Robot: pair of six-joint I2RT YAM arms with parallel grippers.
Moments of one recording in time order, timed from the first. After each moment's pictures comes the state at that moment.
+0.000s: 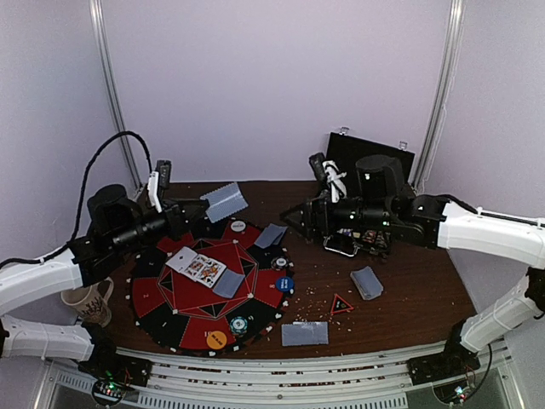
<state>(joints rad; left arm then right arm) -0.65 0.99 0.65 0.27 0.23 -0.41 0.87 1.37 1.11 -0.18 -0.09 0.32</state>
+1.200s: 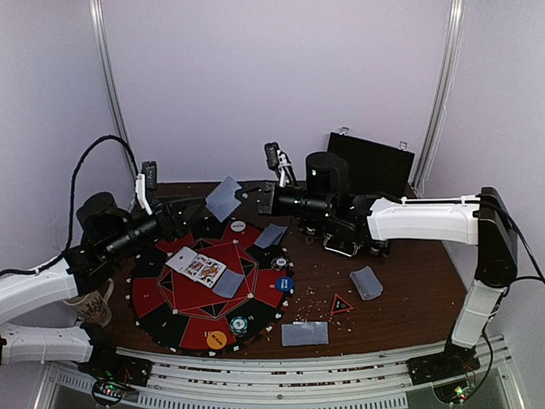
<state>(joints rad) -0.66 0.89 0.57 0.40 0.16 -0.43 0.91 1.79 1.35 0.38 -0.29 0.67</state>
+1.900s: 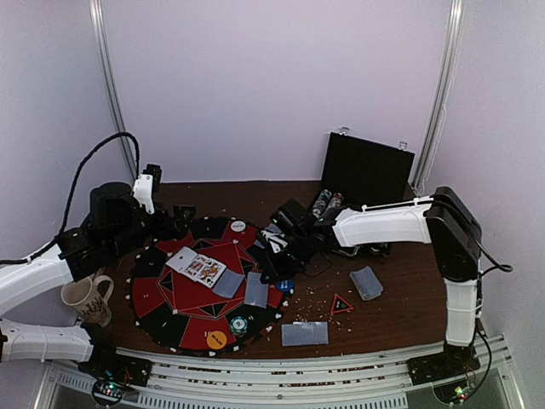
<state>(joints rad) -0.66 0.93 0.73 -0.11 -0.25 -0.24 0.91 2.03 1.47 -0.44 -0.35 0.49</state>
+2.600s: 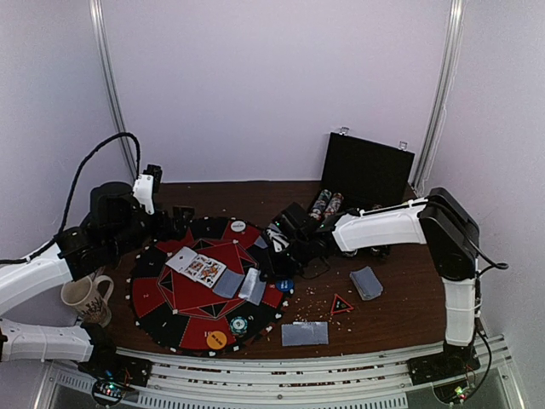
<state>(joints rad) -0.66 0.93 0.74 -0.14 -0.27 -0.21 0.91 2.05 1.41 -0.30 -0.33 0.66</state>
